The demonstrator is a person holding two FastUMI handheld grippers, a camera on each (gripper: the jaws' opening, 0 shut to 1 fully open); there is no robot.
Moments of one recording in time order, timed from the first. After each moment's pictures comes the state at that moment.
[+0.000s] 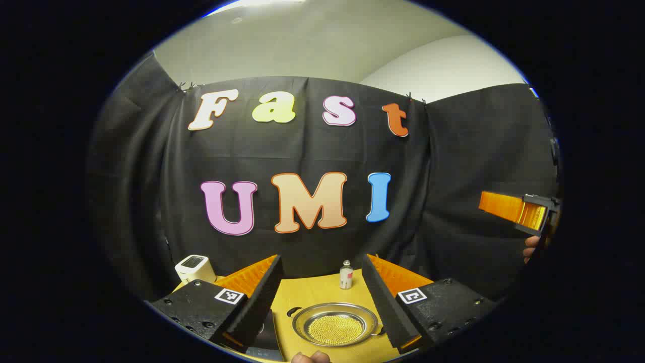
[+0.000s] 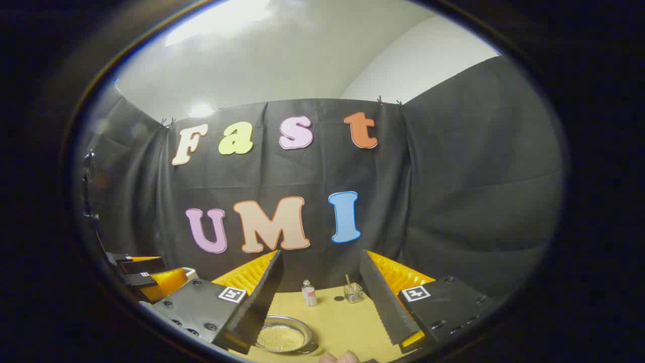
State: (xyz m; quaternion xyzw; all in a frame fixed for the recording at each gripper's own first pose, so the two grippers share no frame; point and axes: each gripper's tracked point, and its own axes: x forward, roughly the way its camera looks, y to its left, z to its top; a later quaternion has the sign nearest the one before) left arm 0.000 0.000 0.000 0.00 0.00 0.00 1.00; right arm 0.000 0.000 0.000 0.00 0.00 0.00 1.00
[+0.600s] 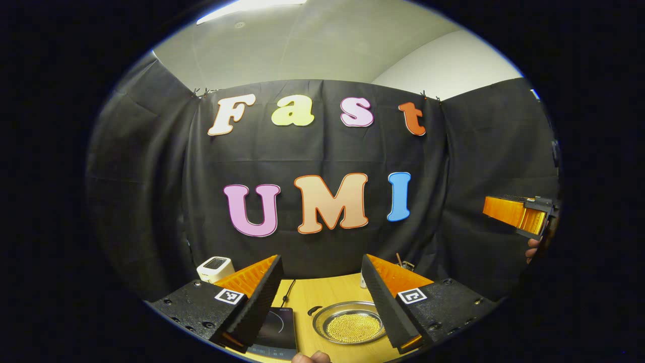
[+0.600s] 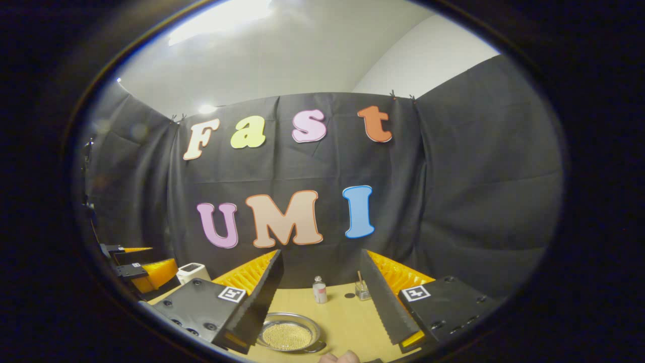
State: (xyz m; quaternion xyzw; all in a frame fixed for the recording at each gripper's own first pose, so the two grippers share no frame) left arm -0.015 0.036 0.002 0.01 0.00 0.06 1.00; right arm 0.011 0.024 -0.013 0.00 0.01 0.04 1.00
